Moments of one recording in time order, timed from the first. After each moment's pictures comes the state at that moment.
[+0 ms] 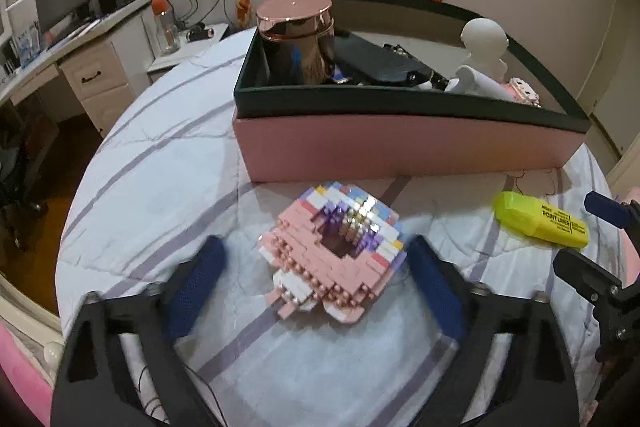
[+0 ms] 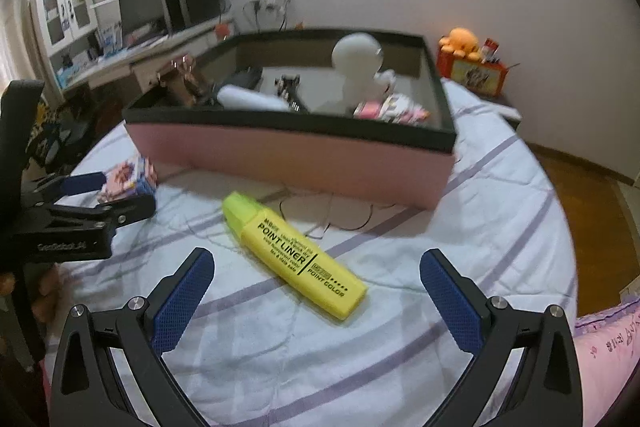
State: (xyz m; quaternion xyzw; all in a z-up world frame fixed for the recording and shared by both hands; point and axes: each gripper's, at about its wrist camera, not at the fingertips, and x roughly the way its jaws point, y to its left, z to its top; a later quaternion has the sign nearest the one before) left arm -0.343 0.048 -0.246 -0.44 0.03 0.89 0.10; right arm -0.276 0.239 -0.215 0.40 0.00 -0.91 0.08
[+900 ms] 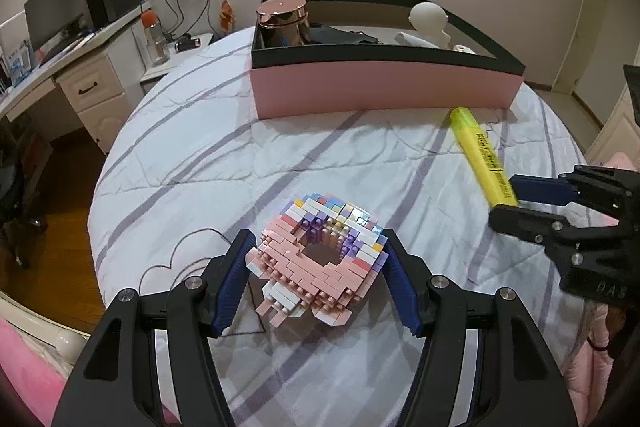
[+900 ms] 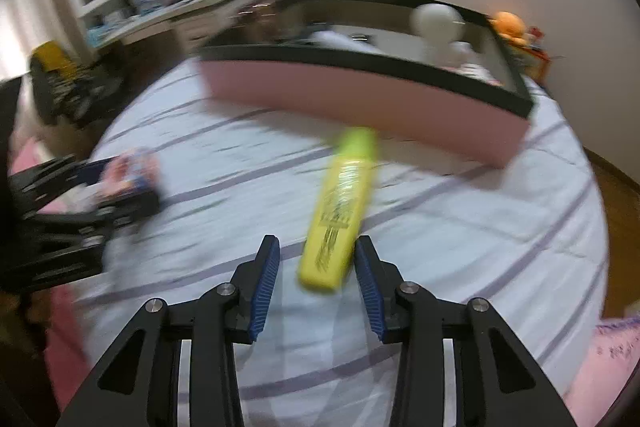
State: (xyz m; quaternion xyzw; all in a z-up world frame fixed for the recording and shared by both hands) left arm -0.265 0.031 -0.229 -0.43 0.06 0.89 0.13; right arm -0.240 0.192 -0.214 0.45 0.02 -0.88 0.16
